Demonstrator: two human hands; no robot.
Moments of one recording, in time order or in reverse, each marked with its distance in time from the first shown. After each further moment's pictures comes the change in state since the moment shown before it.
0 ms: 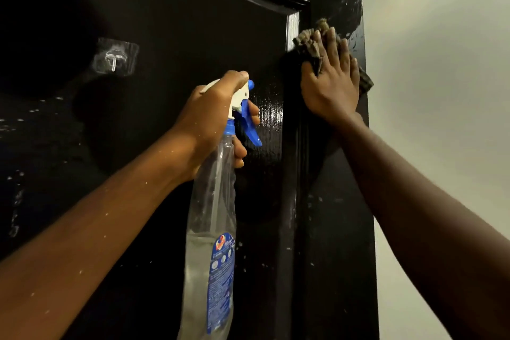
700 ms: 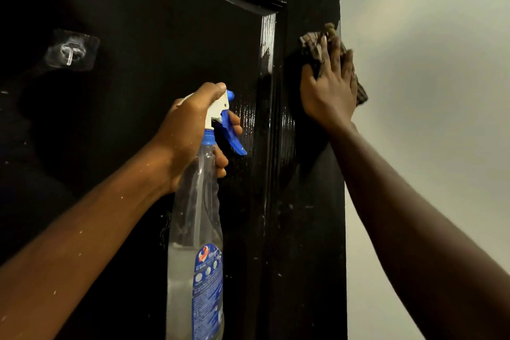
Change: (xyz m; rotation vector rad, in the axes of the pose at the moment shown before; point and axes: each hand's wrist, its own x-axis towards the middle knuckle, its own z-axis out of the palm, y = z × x) left_hand 0.010 -0.017 0.024 -0.111 0.012 -0.067; right_hand 0.006 0.036 -0.013 0.049 0.015 0.094
